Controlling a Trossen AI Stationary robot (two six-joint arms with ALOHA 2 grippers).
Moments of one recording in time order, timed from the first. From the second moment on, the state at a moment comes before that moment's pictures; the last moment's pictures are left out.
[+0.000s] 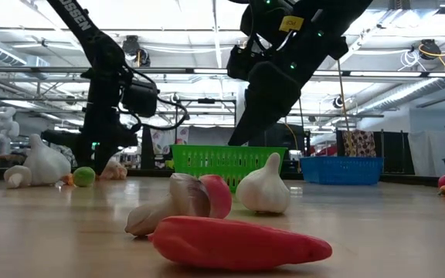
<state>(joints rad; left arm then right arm) 0.60 1.61 0.80 -0.77 -0.22 1.06 0.03 1.79 1.09 -0.16 0.08 0.09</state>
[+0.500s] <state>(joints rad) 0.55 1.53 0.83 -0.82 -0.20 0.88 0.03 1.79 1.09 -0.16 0.08 0.09</state>
